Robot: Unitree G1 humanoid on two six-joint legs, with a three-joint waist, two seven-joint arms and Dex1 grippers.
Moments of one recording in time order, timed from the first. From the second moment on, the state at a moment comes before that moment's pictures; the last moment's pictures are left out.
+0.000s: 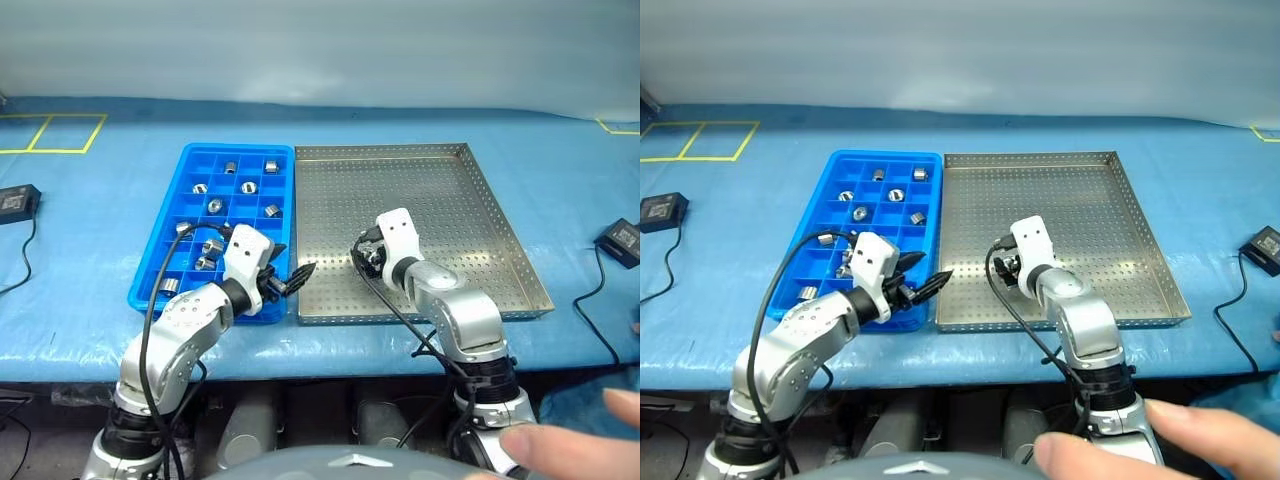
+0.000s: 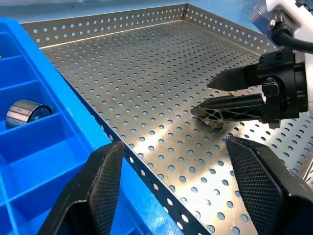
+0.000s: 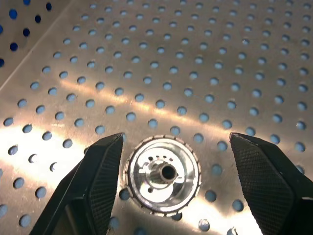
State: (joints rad) left arm -0.09 0.34 -0.13 -0.55 -0.39 0.80 -0.37; right arm -0.30 -0.18 0.10 -0.27 0.09 1.04 0.21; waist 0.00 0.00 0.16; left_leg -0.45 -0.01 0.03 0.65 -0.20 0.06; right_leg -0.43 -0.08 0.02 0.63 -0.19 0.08
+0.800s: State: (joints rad) left arm 0.04 0.36 -0.05 -0.60 -0.39 0.80 -0.31; right arm -0.40 -0.15 0.18 -0.28 0.13 1.00 0.26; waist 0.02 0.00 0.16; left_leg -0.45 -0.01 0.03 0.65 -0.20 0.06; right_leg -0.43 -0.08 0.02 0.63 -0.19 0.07
